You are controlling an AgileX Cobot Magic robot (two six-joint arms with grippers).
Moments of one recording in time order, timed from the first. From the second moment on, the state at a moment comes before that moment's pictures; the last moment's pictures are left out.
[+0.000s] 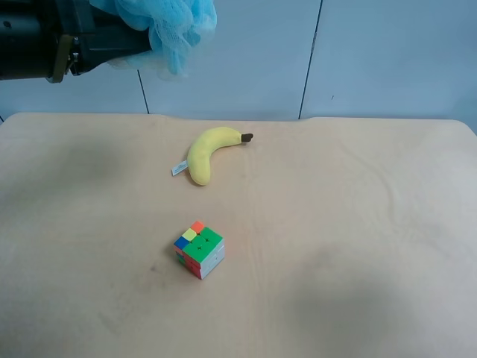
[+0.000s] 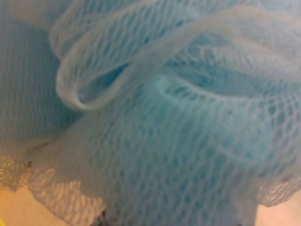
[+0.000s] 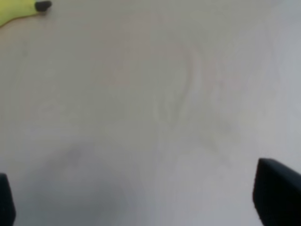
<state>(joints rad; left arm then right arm) -0.34 1.12 -0.72 -1.72 0.42 1.48 0.26 0.10 -0.57 -0.07 1.11 0.12</state>
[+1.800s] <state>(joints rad) -0.02 1.39 -0.72 -1.60 0.02 1.50 0.08 0.10 -0.57 -0.07 1.11 0.12</state>
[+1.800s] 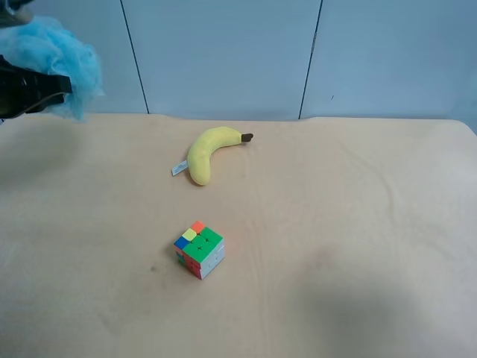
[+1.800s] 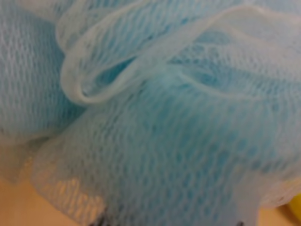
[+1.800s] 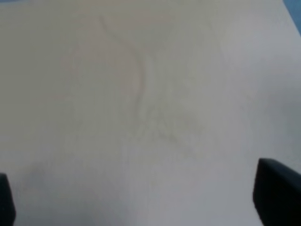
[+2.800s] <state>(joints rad) 0.00 1.67 -0.72 -1.60 0.06 1.50 0.08 0.10 -0.57 -0.07 1.11 0.12</state>
